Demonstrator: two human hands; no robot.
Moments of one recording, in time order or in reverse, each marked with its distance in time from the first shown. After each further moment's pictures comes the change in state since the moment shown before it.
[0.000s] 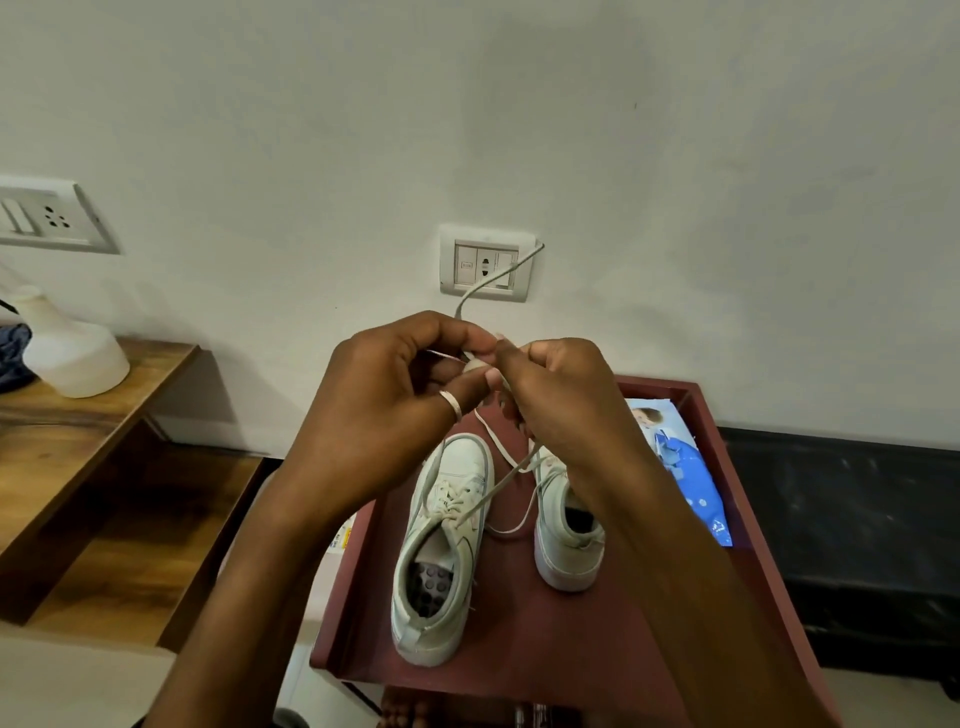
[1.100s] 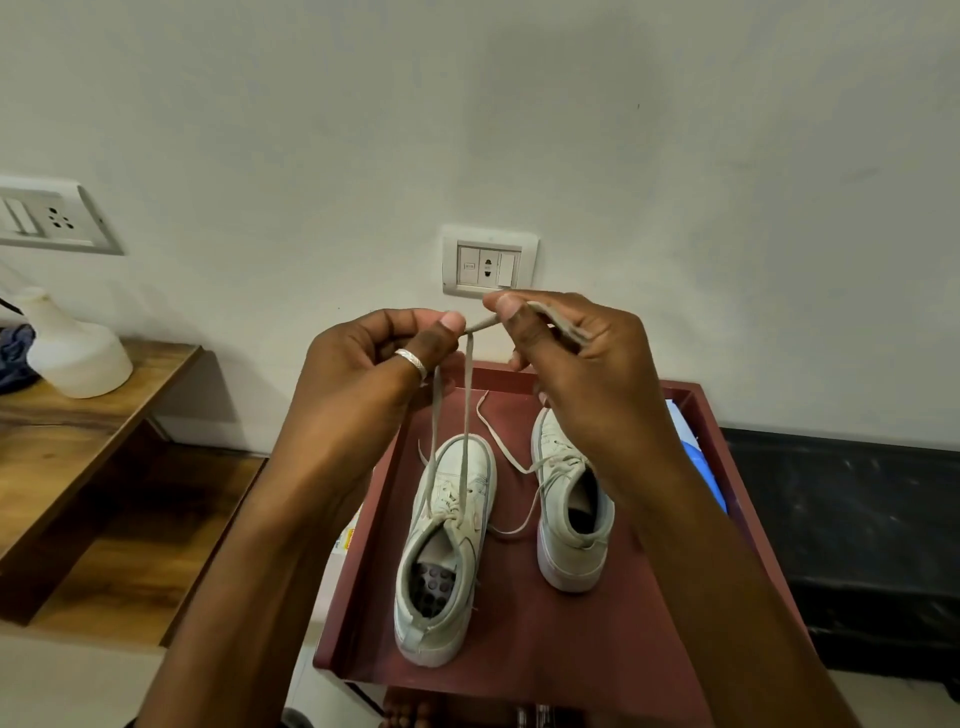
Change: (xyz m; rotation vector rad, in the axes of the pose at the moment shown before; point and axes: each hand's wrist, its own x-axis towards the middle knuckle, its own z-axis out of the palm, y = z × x) left_hand 0.005 -0.004 -0.001 -0.439 0.181 -0.237; right_hand -0.001 -0.005 -0.013 0.169 0.039 -0.374
